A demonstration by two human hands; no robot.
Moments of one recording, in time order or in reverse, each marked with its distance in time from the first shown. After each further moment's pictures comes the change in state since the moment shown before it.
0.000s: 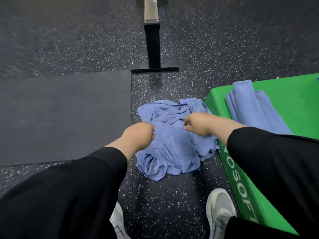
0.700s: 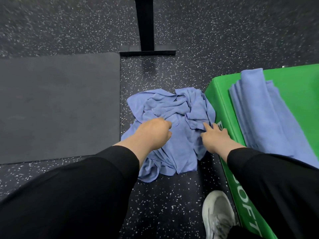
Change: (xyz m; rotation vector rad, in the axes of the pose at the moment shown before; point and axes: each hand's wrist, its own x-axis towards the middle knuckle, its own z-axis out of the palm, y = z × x) left_hand 0.061 0.048 0.030 -0.093 -0.086 0.104; right_hand 0.052 0.076 0.124 -0.221 -0.147 0.299
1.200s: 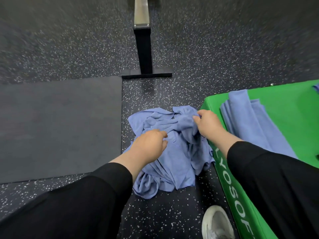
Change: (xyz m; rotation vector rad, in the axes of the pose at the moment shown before) left_hand -0.023 0.007 -0.033 -0.146 0.101 -0.037; right_hand -0.021 0.016 -0.105 0.878 0.582 0.014
